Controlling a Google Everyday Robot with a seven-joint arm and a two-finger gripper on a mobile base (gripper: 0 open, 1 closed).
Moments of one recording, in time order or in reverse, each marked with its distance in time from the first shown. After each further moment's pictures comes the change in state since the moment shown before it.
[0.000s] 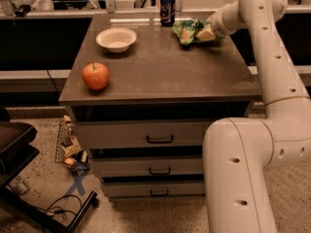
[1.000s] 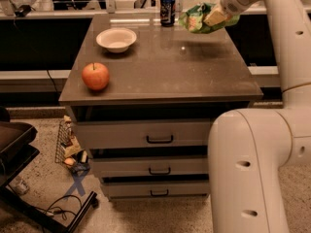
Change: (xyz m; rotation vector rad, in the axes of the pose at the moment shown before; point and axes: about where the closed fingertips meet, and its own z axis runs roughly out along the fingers) arm -0.037 -0.017 -0.082 0.011 0.082 -0.045
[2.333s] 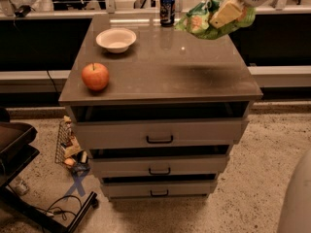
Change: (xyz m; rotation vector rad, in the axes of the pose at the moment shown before) arm -0.037 0.080 -0.127 -0.177 0.024 0.030
